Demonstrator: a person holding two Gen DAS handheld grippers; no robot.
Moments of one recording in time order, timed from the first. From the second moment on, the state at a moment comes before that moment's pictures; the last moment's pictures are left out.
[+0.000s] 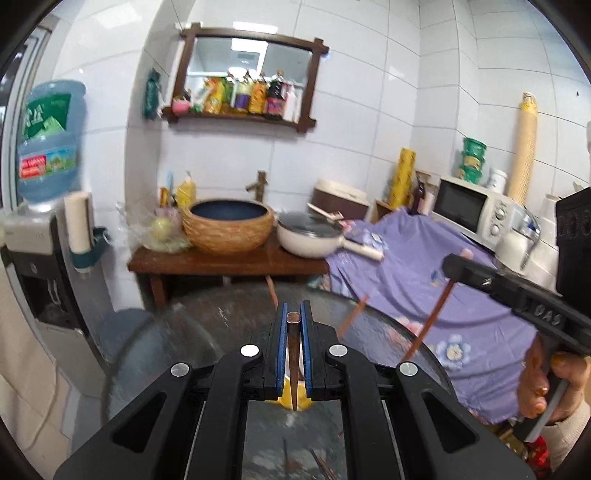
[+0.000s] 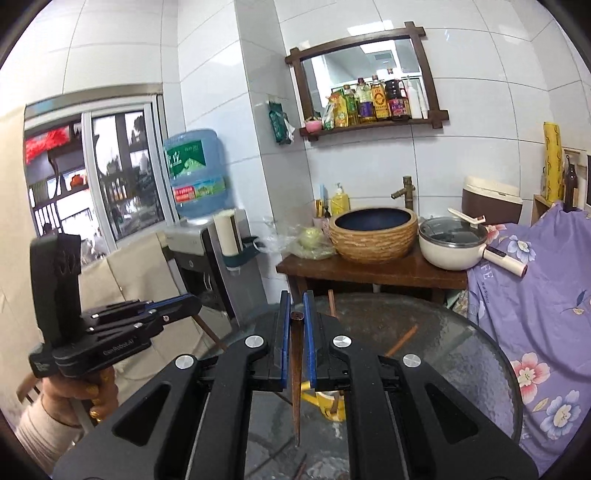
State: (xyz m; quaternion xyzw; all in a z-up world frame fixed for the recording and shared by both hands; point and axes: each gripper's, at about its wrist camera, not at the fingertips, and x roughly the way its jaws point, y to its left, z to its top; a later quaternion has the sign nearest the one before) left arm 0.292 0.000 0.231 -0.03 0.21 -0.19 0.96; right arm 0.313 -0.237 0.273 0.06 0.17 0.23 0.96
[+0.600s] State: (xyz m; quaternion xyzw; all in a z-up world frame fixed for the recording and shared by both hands) left arm 0.364 -0.025 0.218 -0.06 0.23 -0.16 0.96; right arm 0.393 -0.233 0.267 0.05 0.14 0.13 0.98
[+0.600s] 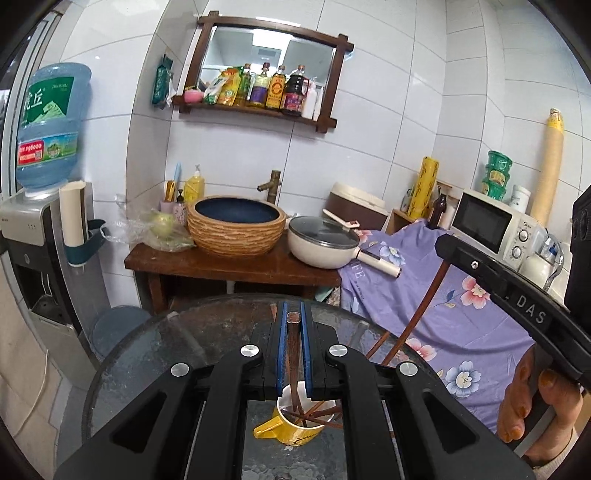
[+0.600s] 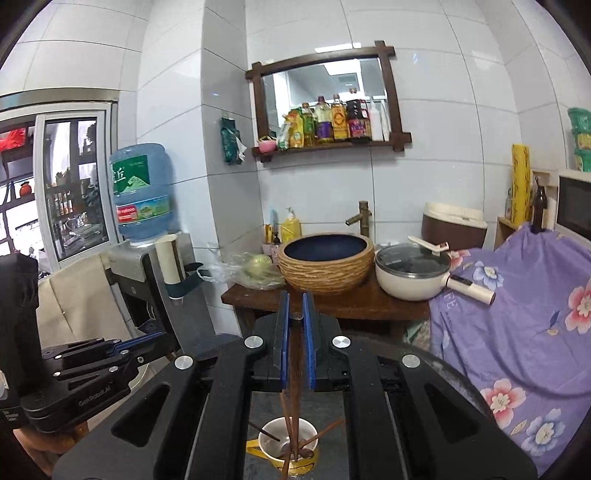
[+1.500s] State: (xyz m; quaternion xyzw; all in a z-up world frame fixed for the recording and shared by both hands) left arm 0.379 -0.041 0.178 -0.04 0.26 -0.16 0.95; right arm 0.431 -0.226 0.221 0.04 0.19 0.10 0.98
